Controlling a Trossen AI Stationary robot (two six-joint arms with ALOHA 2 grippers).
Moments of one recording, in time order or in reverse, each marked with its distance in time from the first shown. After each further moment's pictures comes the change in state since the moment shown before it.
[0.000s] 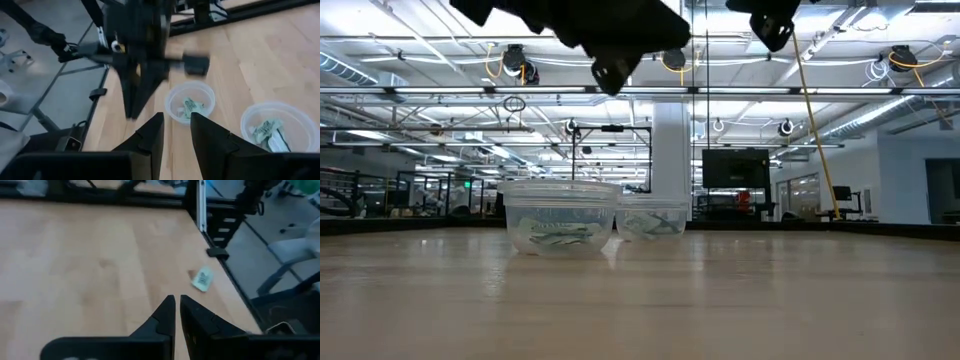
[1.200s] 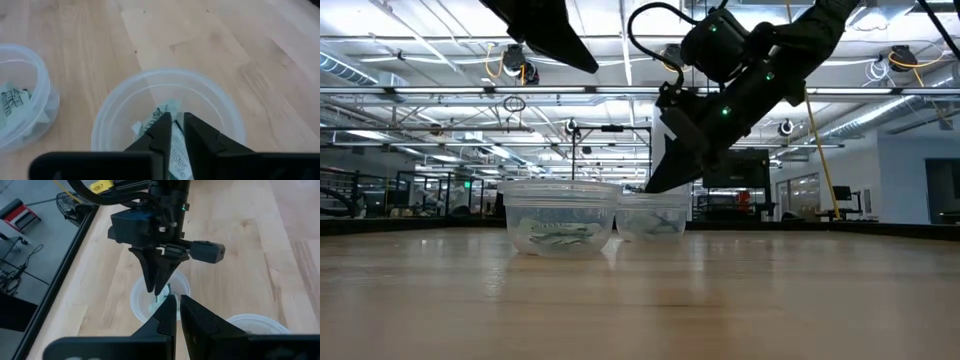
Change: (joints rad) left arm 0.069 -0.334 -0.016 -0.550 -0.527 0.180; right arm -0.242 0.624 0.002 0.369 0.212 -0.113
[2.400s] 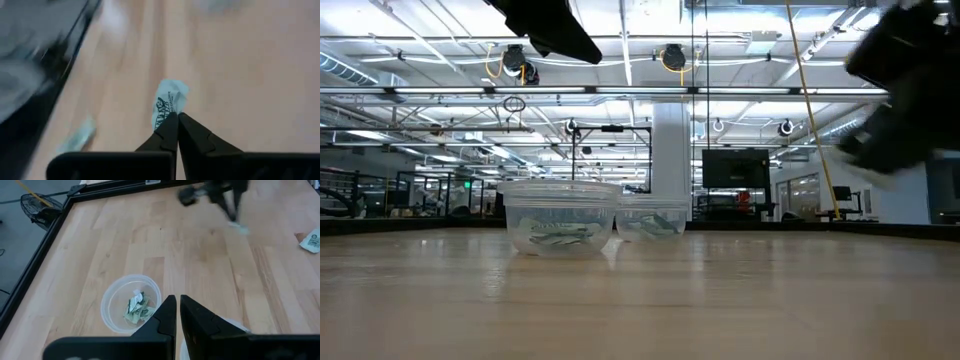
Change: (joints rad) left arm -0.005 0.000 0.000 0.032 0.132 -0.018; right arm 0.628 -0.443 -0.584 0.281 0.105 0.369
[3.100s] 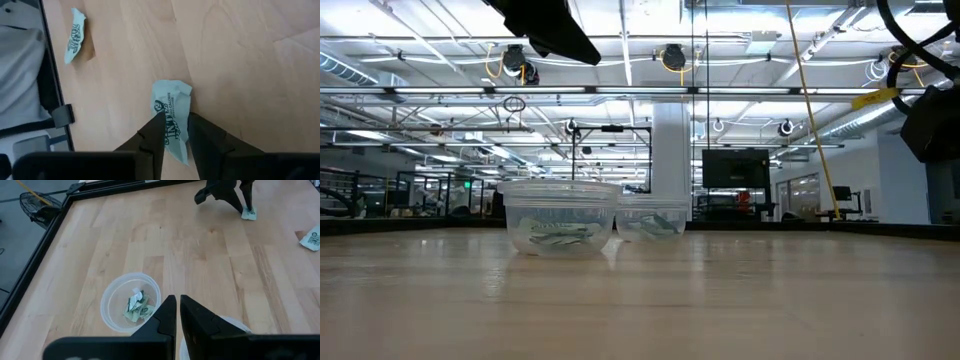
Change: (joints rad) left arm 0.000 0.000 0.000 -0.007 0.001 -0.001; right arm 0.035 -0.004 0.005 -0.474 -0.481 0.426
